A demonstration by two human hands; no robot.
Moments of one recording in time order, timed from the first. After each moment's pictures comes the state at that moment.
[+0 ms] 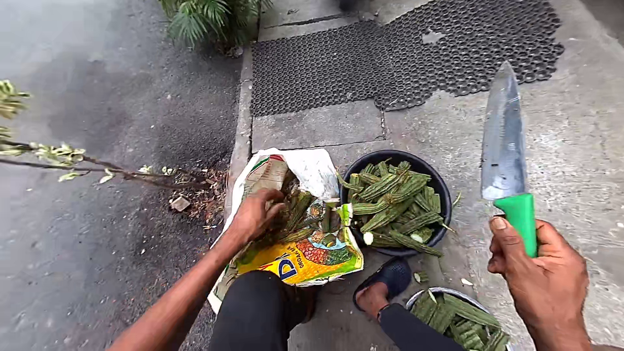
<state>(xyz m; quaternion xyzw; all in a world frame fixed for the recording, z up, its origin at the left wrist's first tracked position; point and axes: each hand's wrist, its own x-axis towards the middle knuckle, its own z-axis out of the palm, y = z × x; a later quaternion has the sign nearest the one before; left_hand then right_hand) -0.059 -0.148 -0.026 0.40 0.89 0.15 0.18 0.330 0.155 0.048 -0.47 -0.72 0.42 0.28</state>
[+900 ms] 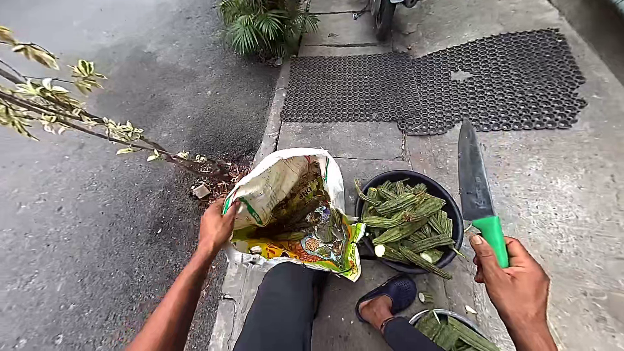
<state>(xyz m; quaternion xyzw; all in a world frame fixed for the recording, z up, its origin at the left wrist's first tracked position) -0.082 -0.290 -0.004 0.04 0.96 0.26 0.11 0.303 0.132 0.039 -0.44 -0.78 0.37 0.23</state>
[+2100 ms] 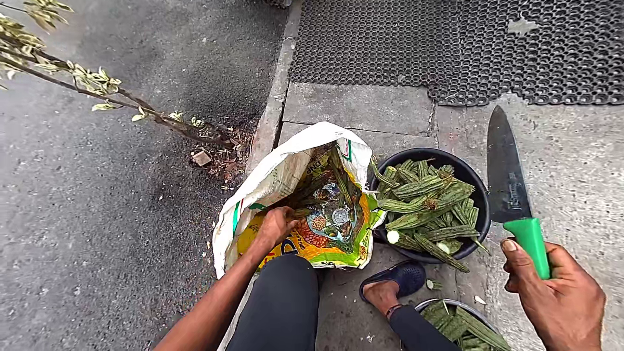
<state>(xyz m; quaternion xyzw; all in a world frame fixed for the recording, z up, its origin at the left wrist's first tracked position) -0.029 -0.240 -0.134 0.17 0.92 0.13 0.34 0.289 0.135 0.012 -0.44 -0.81 0.35 0.16</state>
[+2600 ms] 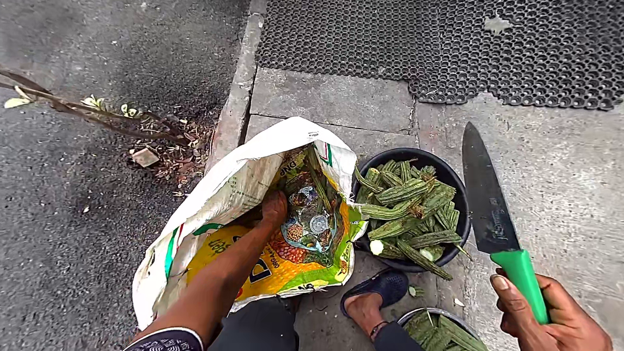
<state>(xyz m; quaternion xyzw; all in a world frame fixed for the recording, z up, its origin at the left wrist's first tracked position) -0.081 -0.149 -0.334 0.22 0.93 -0.11 0.28 0.292 0.134 0.000 -0.42 -0.83 0.36 0.10</state>
